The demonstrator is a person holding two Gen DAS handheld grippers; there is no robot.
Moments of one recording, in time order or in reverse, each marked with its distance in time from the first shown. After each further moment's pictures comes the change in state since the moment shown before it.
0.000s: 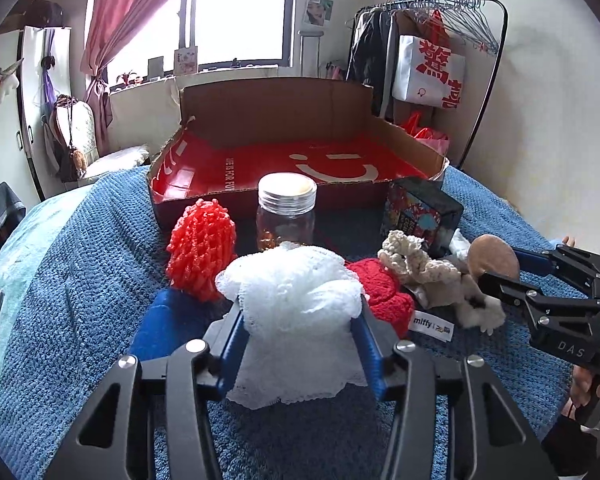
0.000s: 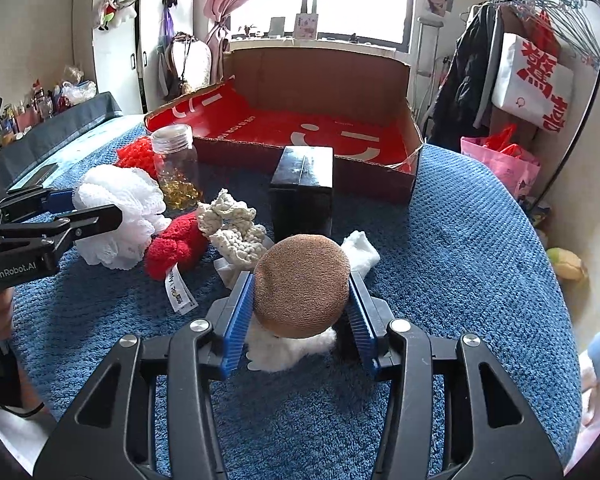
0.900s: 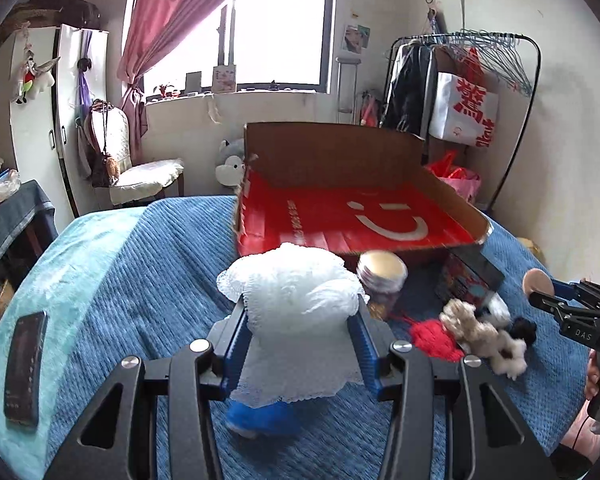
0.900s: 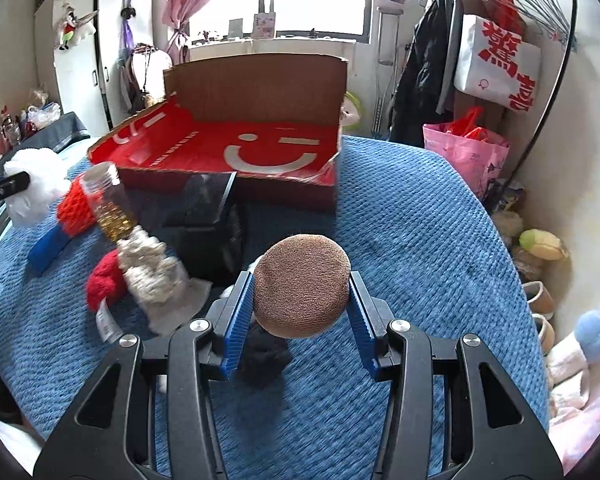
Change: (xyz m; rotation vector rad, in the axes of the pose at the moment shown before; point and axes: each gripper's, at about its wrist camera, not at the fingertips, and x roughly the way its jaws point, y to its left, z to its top) left arm -0.031 0.063 0.043 -0.071 -0.082 0.084; right arm 0.006 -0.061 0.023 0.098 0.016 -0.086
